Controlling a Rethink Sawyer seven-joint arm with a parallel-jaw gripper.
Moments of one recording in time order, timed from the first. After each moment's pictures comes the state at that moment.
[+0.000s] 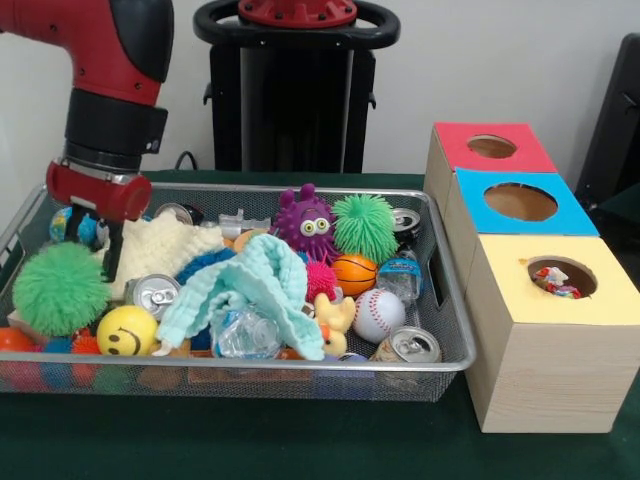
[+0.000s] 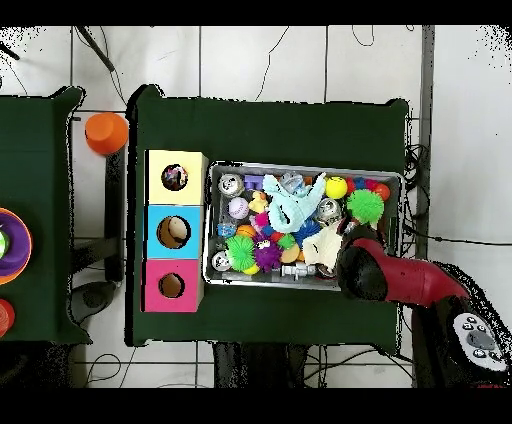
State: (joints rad) arm -0.63 -0.54 0.01 1.66 -0.58 -0.02 2.17
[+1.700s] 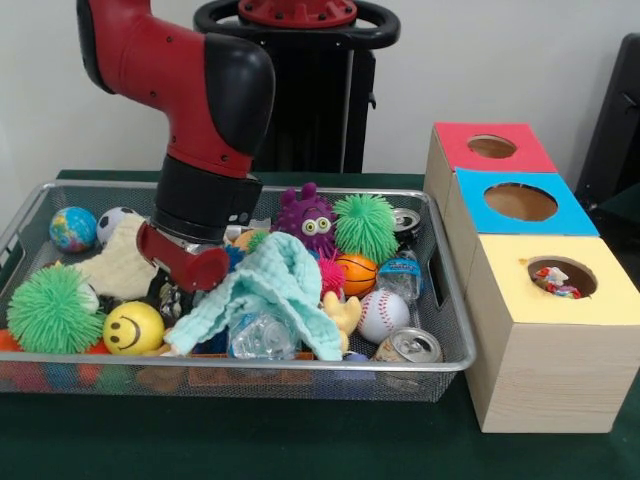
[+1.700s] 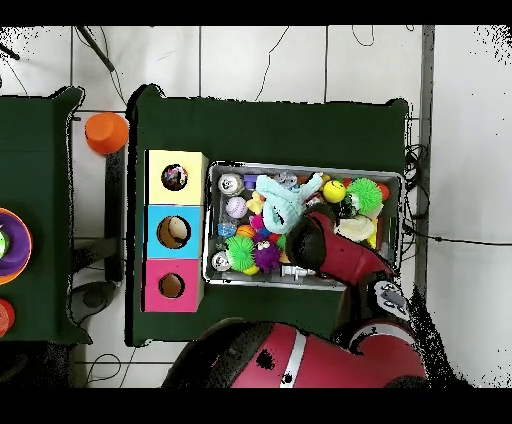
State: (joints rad) arm -0.31 -0.32 -0.20 1.62 0.05 -0.17 2.23
